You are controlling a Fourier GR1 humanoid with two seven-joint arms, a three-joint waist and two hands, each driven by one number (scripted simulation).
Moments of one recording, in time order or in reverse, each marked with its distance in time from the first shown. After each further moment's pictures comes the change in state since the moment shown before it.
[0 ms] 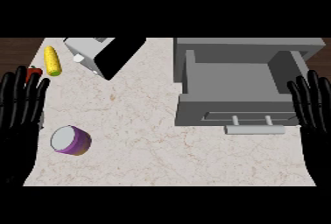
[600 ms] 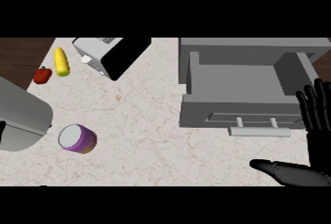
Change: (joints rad) left arm 0.295 0.010 0.212 -0.060 0.135 0.014 0.114; right arm 0.058 0.030 -0.076 0.026 -0.027 -0.070 0.141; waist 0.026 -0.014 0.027
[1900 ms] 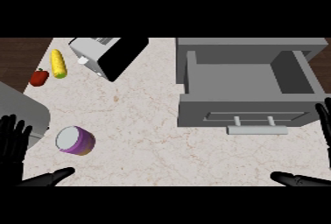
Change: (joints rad) left arm -0.033 -0.097 0.006 0.185 -0.116 -0.001 0.009; right arm 0.089 -0.013 -0.100 -0.055 -0.068 0.067 0.034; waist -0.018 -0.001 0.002
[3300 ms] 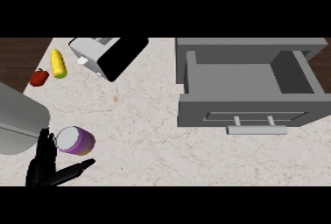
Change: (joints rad) left arm -0.150 0.035 0.076 0.757 0.009 0.059 -0.496; right arm 0.046 0.020 -0.074 -0.103 -0.029 0.055 0.049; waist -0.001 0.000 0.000
